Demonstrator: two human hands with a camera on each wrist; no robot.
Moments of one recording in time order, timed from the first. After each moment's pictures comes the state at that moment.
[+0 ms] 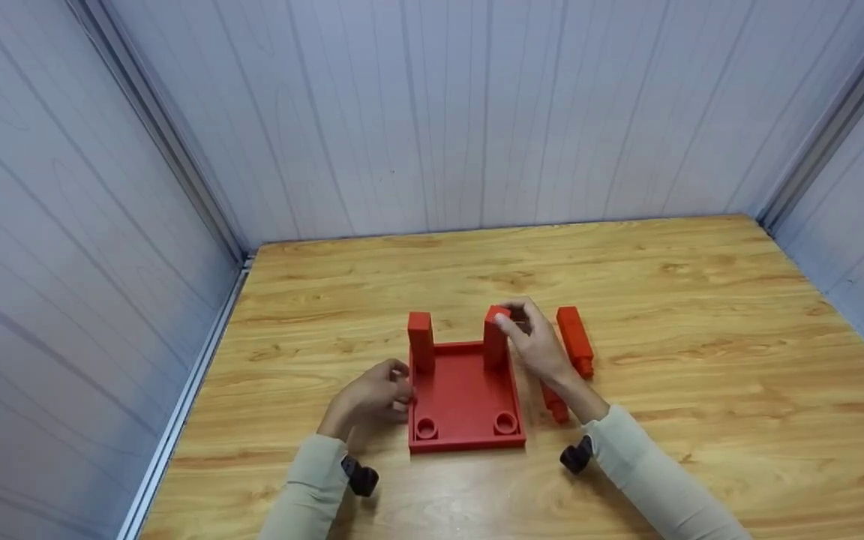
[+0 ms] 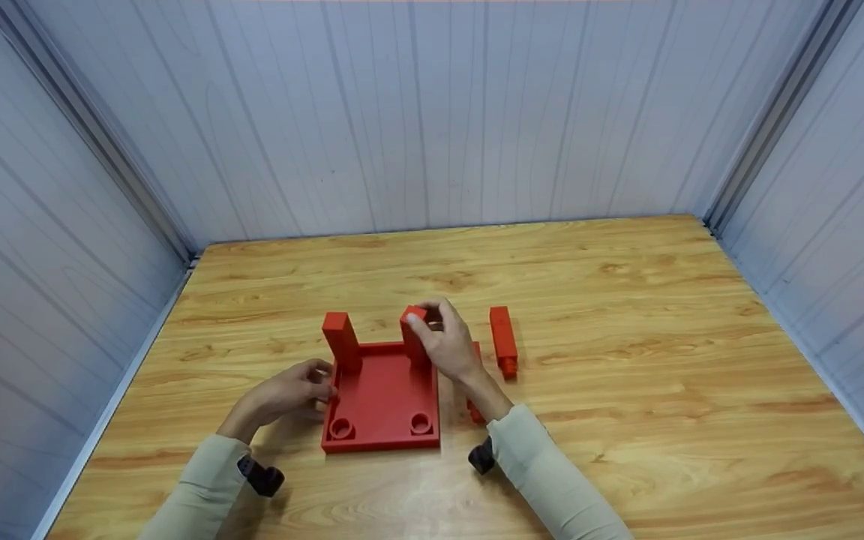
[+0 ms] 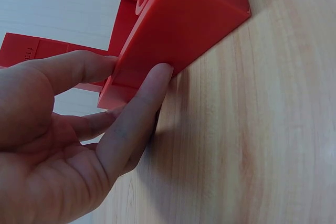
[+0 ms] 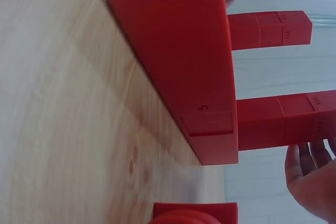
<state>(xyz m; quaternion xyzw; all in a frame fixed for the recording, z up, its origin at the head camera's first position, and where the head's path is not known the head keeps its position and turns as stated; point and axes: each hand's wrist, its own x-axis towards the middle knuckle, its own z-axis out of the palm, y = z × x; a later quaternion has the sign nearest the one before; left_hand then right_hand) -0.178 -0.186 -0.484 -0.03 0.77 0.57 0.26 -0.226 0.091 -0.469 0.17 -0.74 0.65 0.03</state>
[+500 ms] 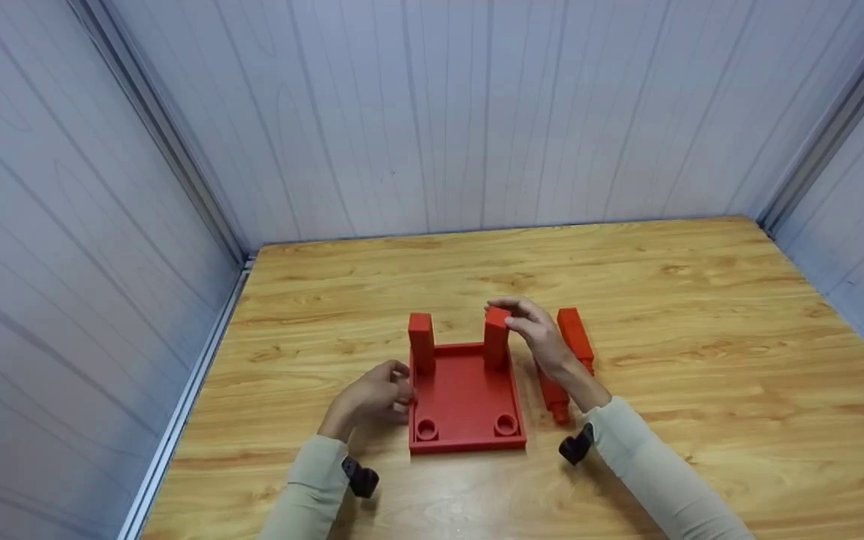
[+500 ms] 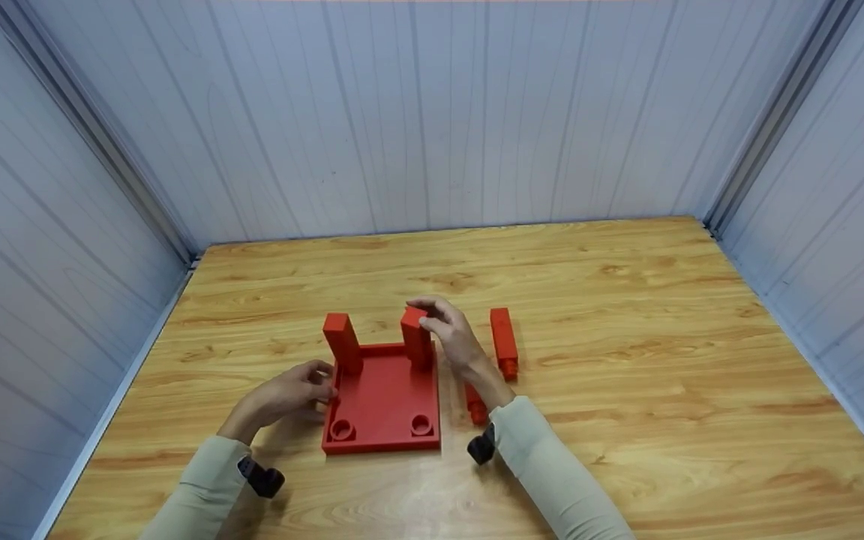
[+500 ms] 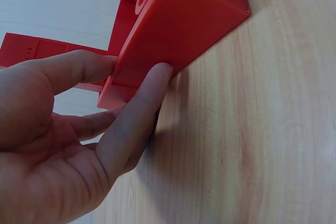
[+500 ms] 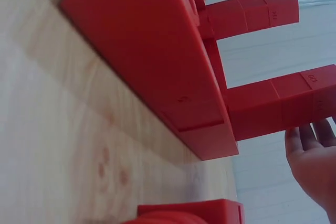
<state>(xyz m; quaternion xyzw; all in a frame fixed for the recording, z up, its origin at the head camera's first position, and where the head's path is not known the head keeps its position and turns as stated) -0.180 -0.185 -0.485 -0.03 0.78 0.57 0.26 -0.239 0.099 -0.471 0.23 -0.65 0.72 -0.05</state>
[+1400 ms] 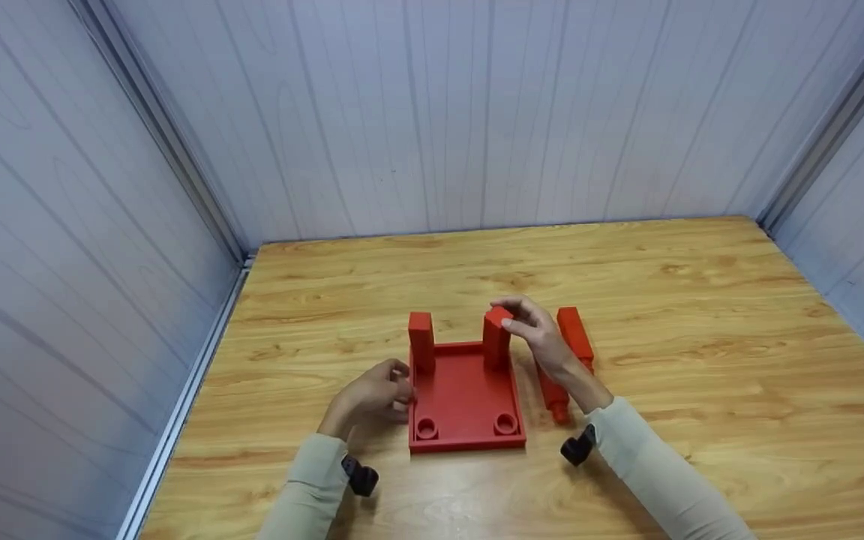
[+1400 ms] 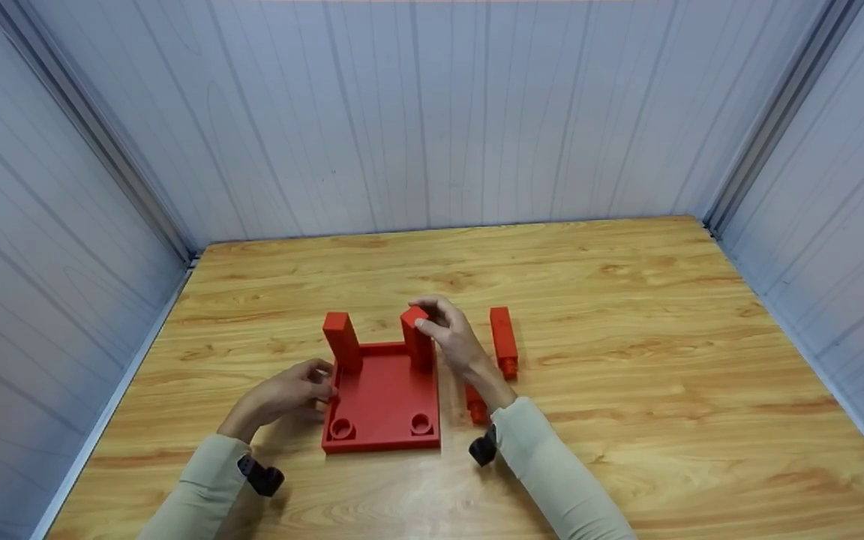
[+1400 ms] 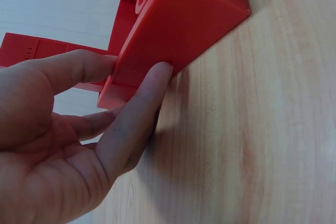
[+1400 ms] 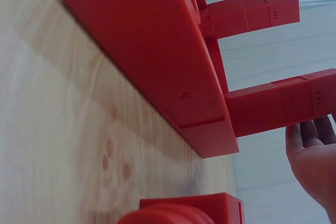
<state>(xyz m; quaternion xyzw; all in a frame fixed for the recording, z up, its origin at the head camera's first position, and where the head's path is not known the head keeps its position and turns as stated) -0.179 -0.186 -0.486 -0.03 0.77 0.58 0.26 -0.236 0.099 -0.470 0.22 -0.65 0.72 -0.05</state>
